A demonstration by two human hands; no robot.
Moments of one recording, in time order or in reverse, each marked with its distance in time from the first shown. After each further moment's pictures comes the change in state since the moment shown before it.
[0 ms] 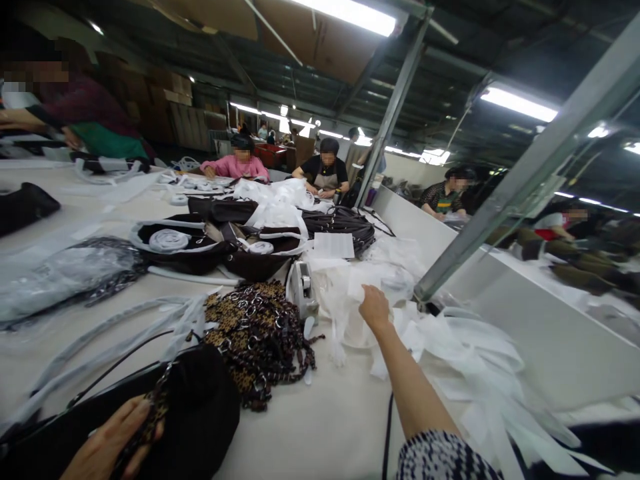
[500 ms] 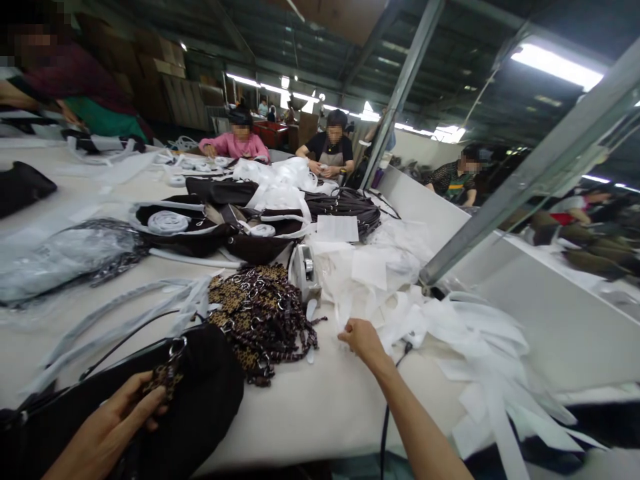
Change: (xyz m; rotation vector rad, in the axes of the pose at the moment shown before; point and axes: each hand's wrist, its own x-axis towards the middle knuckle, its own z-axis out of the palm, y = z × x) left_hand 0.017 -0.010 -0.027 0.465 -0.119 0.158; right_hand -0.101 -0.015 0.038 0.275 -0.505 0.118
